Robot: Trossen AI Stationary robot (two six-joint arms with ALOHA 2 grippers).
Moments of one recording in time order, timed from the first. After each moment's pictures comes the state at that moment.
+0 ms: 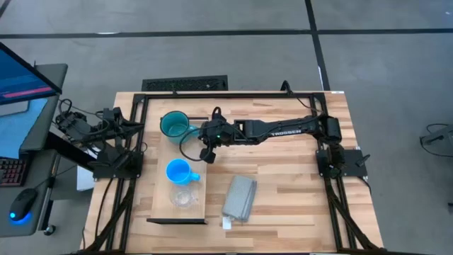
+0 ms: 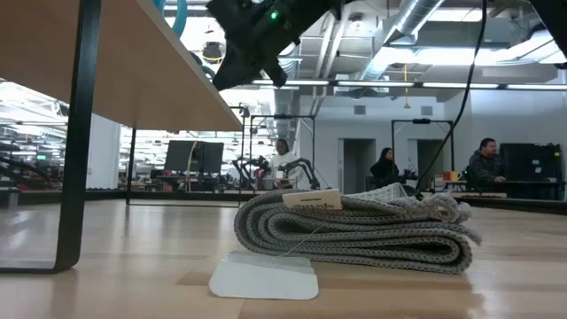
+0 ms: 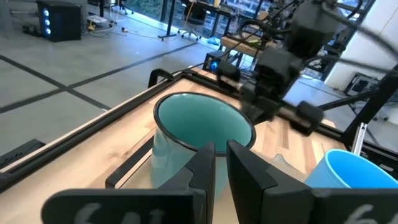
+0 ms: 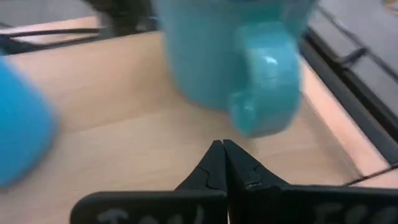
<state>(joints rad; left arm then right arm) -0.60 0.06 0.75 -0.97 -0.87 -0.52 -0.01 2.02 1.70 -0.32 0.19 0.10</state>
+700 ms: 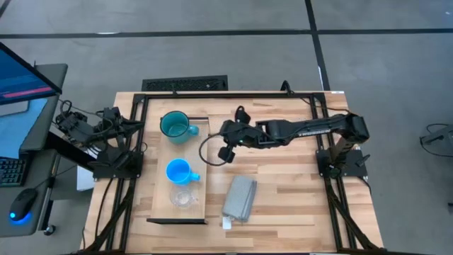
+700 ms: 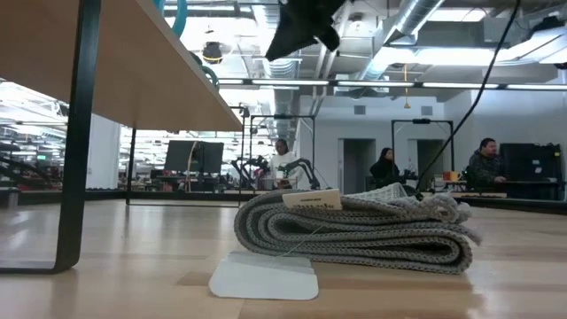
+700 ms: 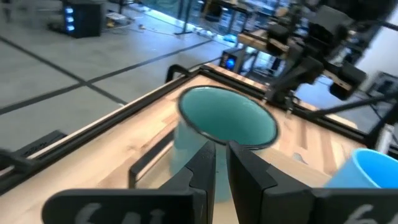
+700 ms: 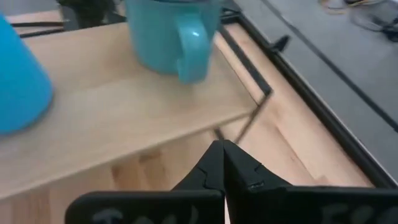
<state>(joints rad) -0.60 0.06 0.75 -1.04 -0.92 -0.58 0.06 1.75 1.55 -0.51 0.39 0.18</state>
